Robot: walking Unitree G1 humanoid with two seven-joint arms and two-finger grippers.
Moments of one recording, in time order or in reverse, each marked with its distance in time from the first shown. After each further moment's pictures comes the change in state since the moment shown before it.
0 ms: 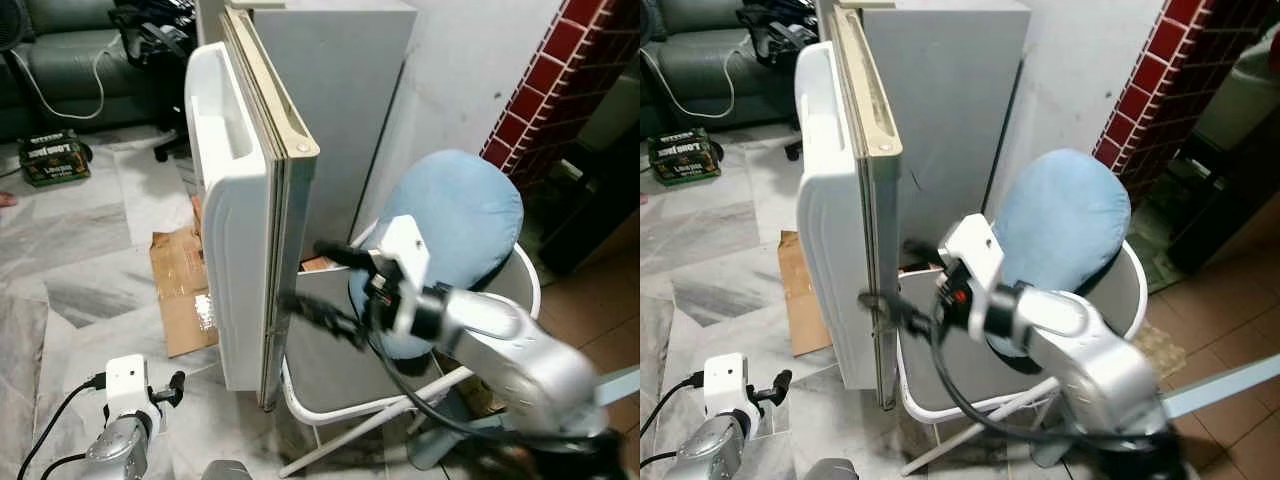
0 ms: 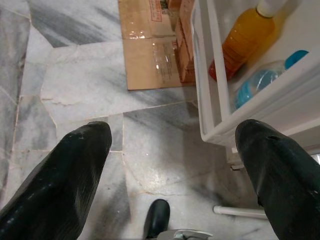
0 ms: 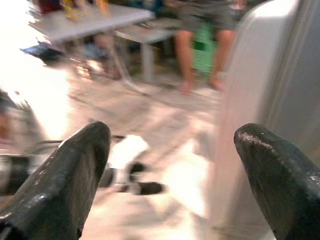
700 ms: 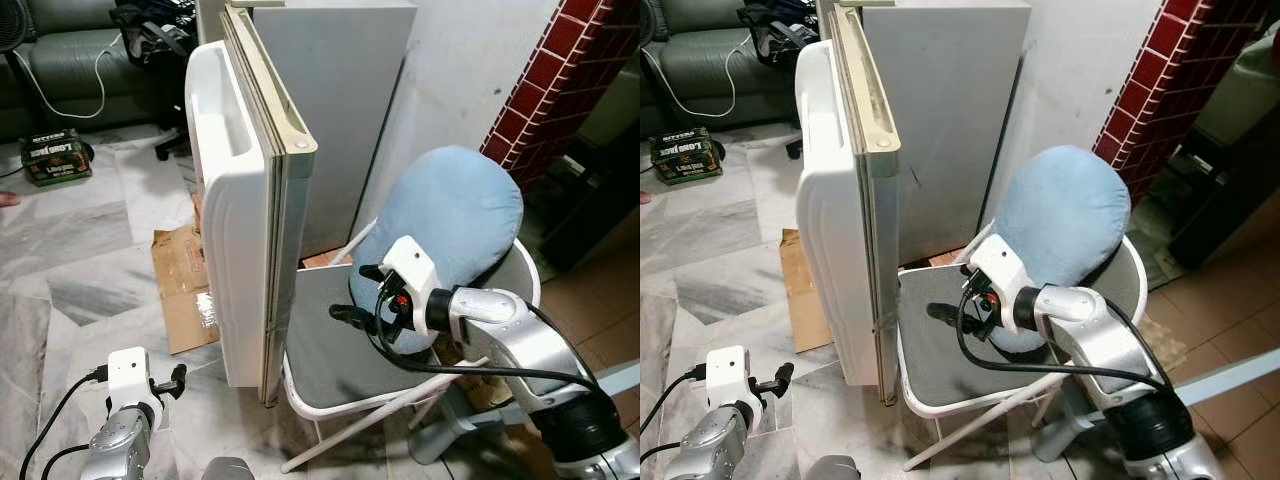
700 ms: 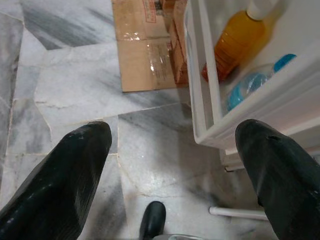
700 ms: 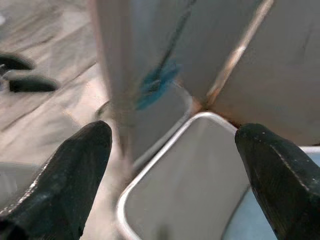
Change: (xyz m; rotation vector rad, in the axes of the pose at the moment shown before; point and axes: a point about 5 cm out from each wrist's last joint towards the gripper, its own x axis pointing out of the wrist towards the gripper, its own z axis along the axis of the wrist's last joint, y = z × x) left arm 0.003 -0.003 0.001 -0.022 0.000 -0.003; right arm 0.004 -0.090 -0.060 -0.145 0.332 -0.394
